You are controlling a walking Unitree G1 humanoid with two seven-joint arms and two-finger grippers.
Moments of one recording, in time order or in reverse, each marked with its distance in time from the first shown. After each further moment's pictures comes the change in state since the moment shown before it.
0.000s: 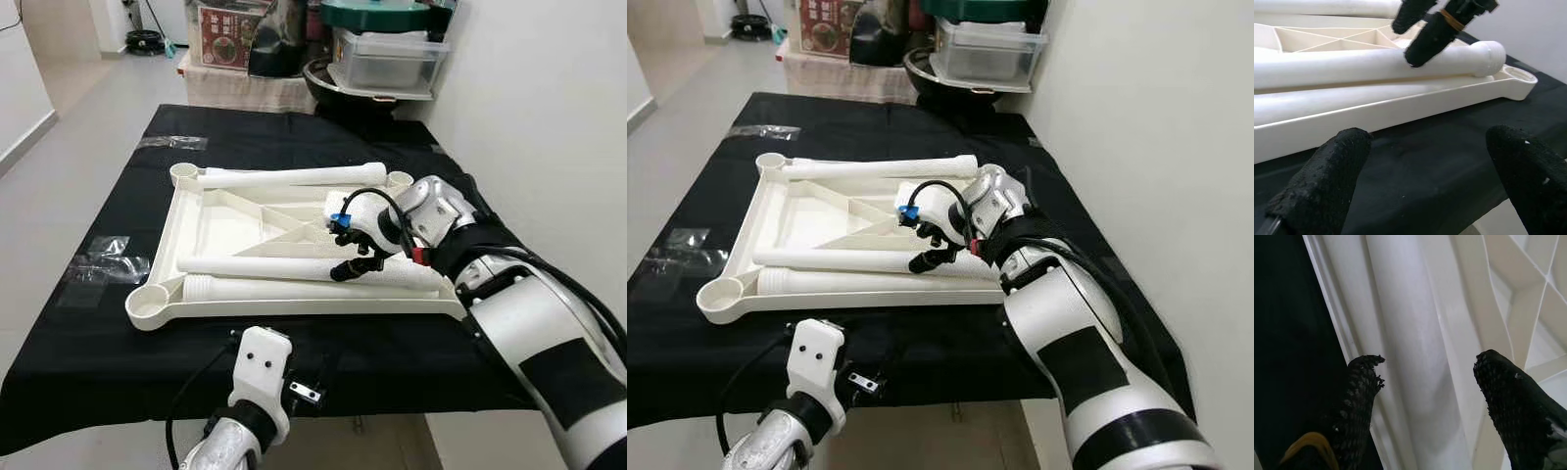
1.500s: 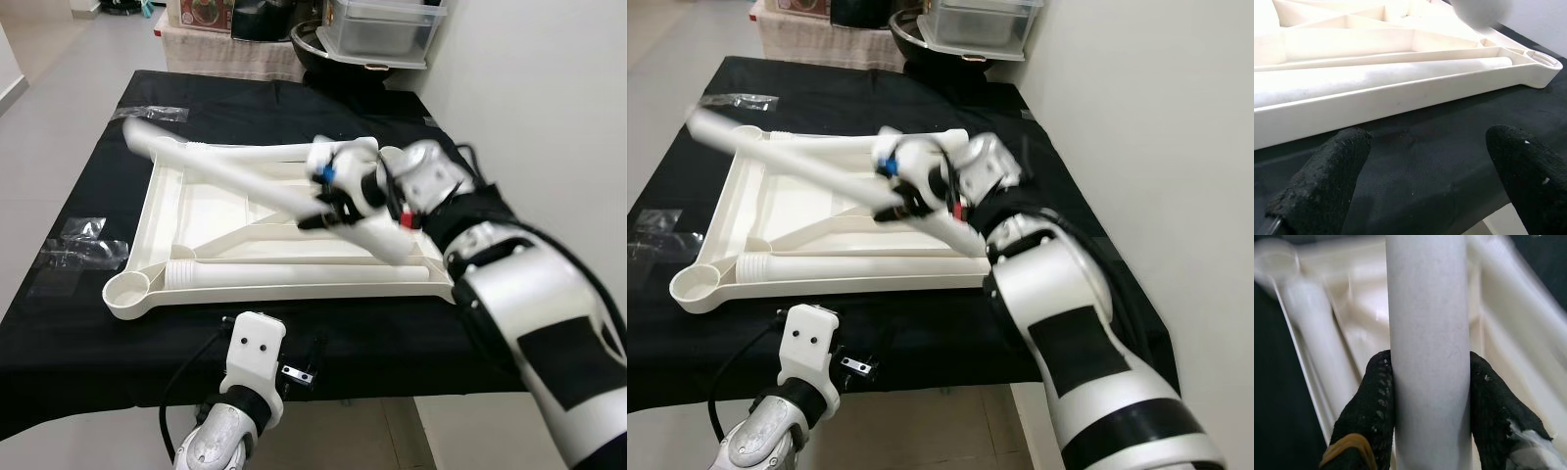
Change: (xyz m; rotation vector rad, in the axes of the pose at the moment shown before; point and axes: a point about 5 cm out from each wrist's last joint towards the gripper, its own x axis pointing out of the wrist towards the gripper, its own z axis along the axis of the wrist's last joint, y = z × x) left arm 0.004 0.005 0.006 0.019 0.014 0.058; right arm -0.049 -0.022 0.080 0.130 -0.497 -0.092
